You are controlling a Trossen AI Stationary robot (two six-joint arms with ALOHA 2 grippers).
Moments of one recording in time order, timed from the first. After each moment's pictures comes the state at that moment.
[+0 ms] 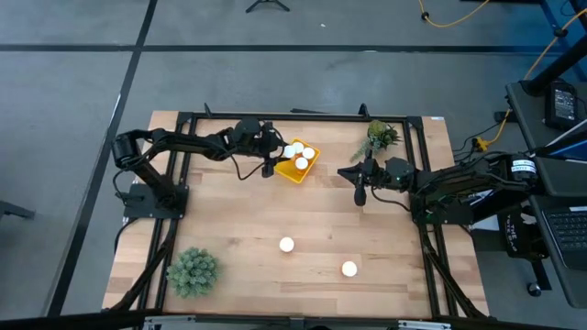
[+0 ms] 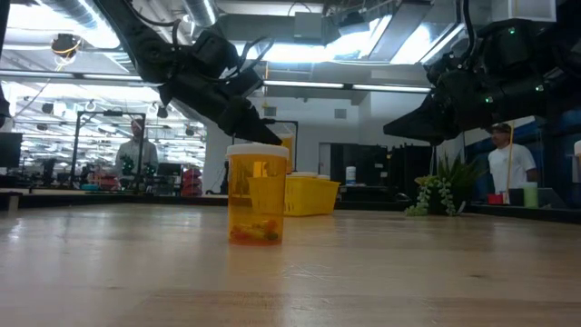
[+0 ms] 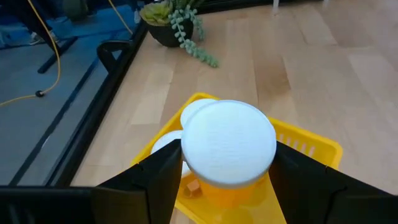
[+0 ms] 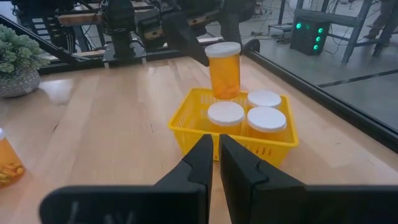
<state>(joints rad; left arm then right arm) 0.47 1.58 0.75 0.36 0.25 0.32 -0.19 1.19 0.15 0.87 0.06 0.05</state>
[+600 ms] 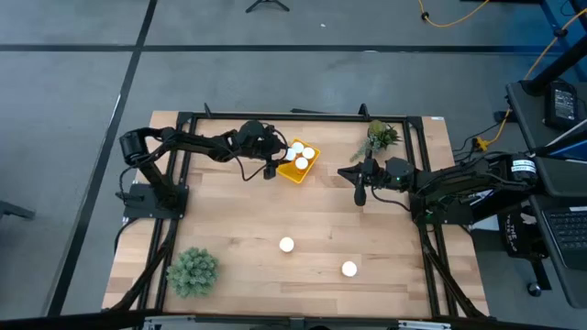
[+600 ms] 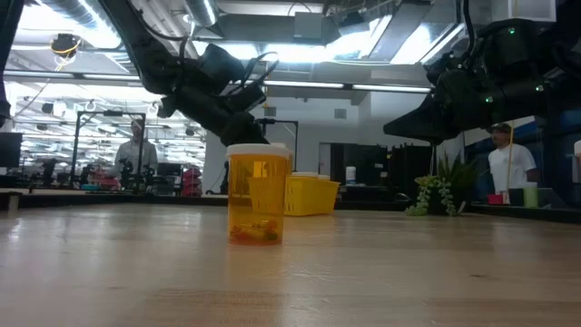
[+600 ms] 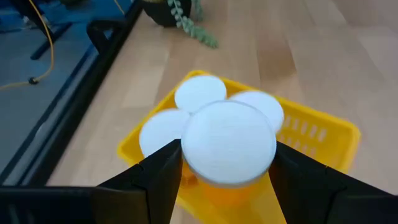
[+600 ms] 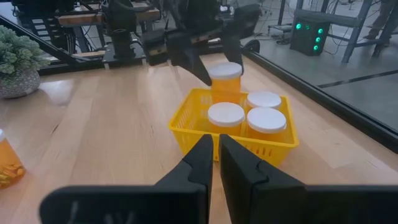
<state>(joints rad) 0.47 1.66 0.75 0.39 0.25 0.32 -0.19 1.19 0.15 0.87 0.06 0.05</state>
